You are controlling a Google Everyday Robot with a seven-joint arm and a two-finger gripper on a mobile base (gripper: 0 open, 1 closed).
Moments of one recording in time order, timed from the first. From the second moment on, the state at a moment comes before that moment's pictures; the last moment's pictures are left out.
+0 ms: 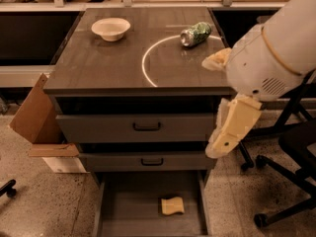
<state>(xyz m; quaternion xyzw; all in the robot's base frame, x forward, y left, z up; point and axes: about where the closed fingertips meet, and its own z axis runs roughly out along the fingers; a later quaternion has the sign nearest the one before) 0.408 -0.095 0.953 -0.65 0.71 0.10 0.25</state>
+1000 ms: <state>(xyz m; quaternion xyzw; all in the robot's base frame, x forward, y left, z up) 0.421 -0.085 0.751 -0.69 0.68 0.10 0.20</state>
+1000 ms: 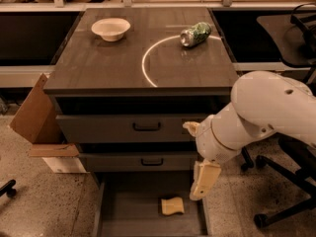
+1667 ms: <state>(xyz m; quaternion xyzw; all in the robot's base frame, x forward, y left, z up) 0.424 -0.082 0.745 -0.69 0.69 0.11 0.20</state>
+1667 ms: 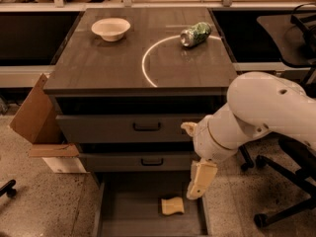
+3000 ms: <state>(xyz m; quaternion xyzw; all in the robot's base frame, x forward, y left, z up) 0.422 -0.073 0.450 -0.68 0.70 0.17 0.17</state>
